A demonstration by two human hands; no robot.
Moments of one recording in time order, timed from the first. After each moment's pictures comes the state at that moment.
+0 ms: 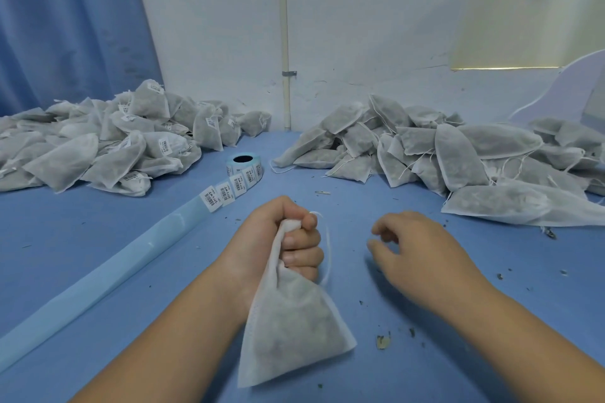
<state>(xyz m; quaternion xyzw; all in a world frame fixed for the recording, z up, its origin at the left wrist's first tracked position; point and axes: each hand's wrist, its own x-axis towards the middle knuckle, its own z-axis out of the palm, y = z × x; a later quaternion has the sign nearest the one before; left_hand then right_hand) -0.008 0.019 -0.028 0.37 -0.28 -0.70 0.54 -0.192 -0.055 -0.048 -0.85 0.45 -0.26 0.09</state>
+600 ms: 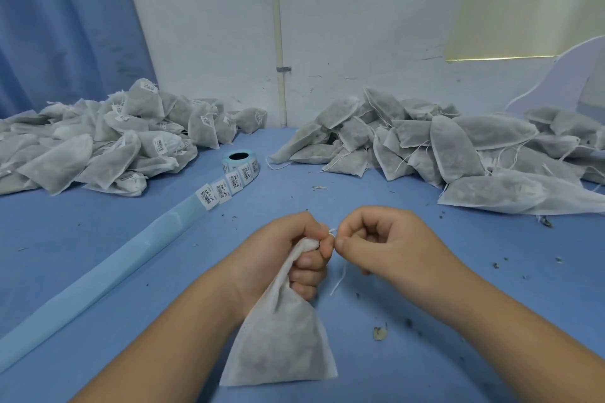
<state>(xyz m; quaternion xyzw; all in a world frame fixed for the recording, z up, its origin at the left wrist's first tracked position) -0.014 0.022 -0.036 0.44 -0.39 -0.69 0.43 -0.183 -0.023 -0.028 -0.76 0.28 -0.34 0.47</state>
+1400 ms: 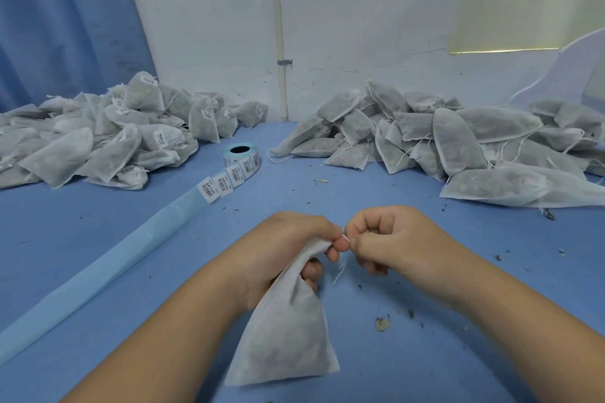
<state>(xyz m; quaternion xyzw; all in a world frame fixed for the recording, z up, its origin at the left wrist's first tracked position) -0.019 0.026 -0.033 0.55 -0.43 -0.58 0.42 -0.187 -0.038 -0.037 -0.76 0.28 -0.26 0.53</state>
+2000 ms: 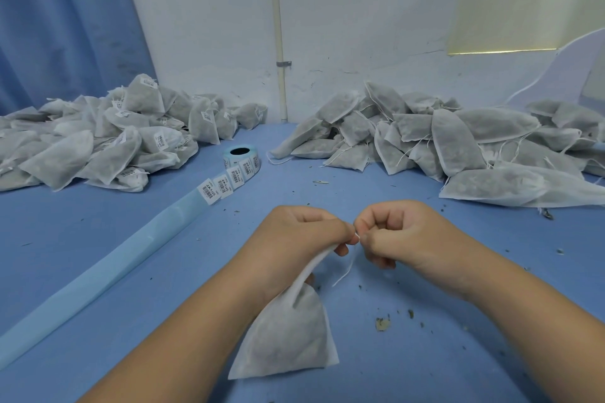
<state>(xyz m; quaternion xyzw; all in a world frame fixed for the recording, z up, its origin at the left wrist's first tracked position) -0.036 0.033 -0.026 0.62 -0.49 -0.41 0.46 -0.195 -0.048 -0.035 -0.77 0.26 -0.27 0.51</state>
